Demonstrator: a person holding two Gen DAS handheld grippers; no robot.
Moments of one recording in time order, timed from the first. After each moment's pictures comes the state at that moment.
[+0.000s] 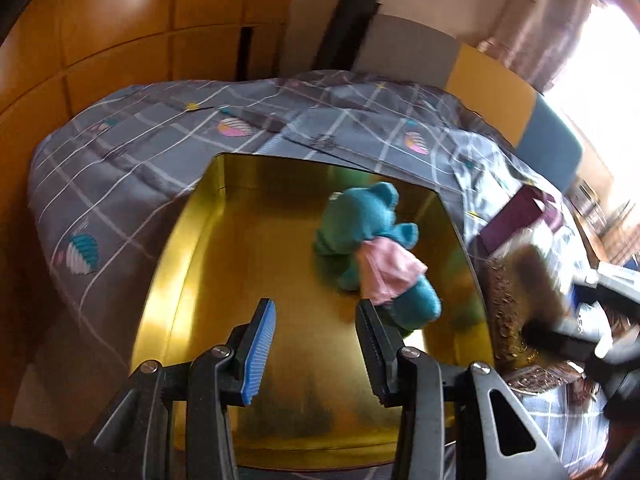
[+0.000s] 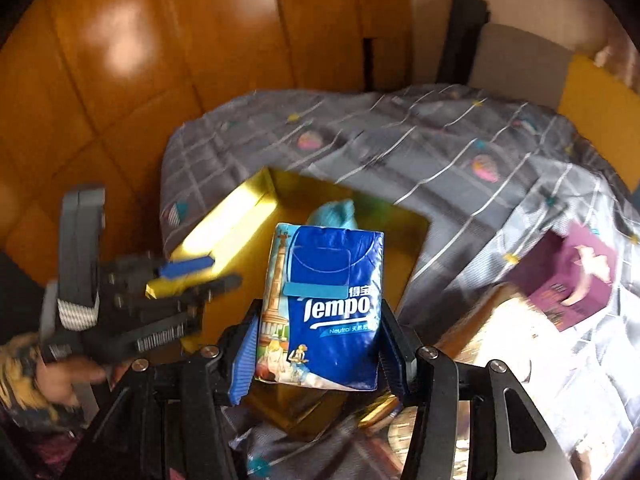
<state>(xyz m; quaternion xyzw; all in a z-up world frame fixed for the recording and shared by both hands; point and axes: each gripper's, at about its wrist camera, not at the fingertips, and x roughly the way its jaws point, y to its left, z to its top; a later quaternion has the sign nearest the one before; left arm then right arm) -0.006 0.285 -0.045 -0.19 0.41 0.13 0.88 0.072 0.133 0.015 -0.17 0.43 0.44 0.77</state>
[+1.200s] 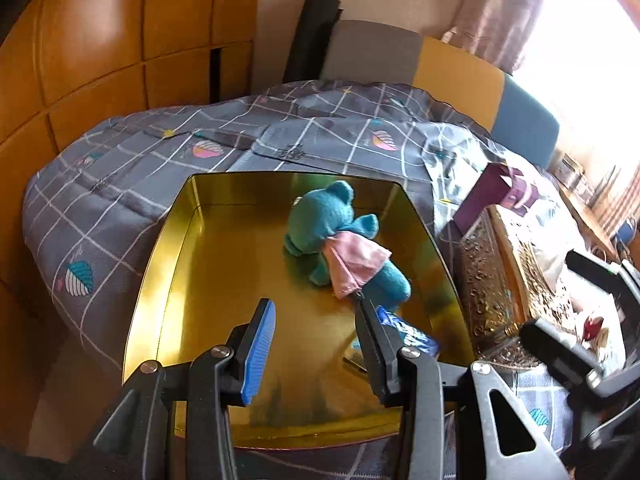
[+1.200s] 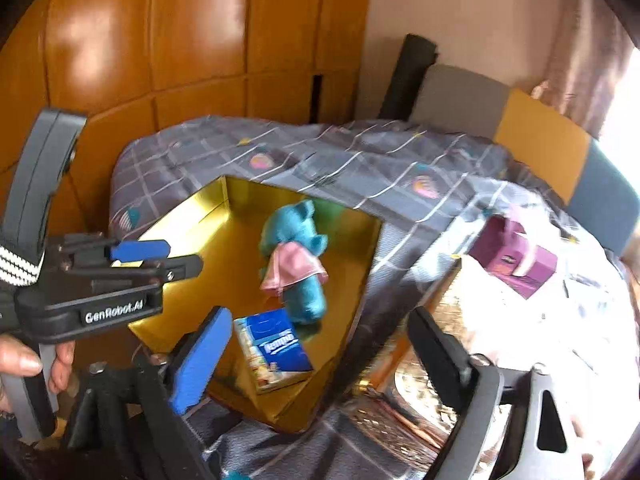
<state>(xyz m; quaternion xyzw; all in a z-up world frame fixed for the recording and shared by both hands) -0.015 0.246 -0.030 -0.12 0.39 0.10 0.91 0.020 0.096 0.005 -0.17 0.31 0.32 0.88</state>
